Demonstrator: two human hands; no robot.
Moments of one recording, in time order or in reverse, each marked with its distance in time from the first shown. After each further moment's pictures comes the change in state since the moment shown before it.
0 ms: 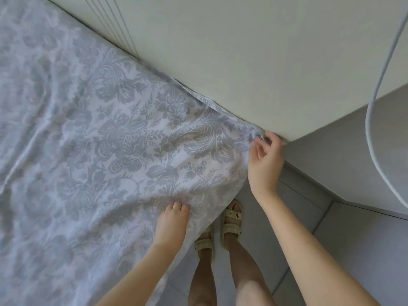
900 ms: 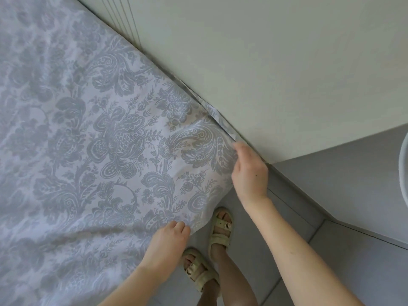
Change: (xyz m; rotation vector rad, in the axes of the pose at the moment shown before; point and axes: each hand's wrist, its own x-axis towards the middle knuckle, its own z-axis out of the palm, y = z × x) left_hand -0.007 0.014 0.010 0.026 0.029 0.264; right_hand 0.015 0.028 0.029 -0.584 -0.135 -0.619
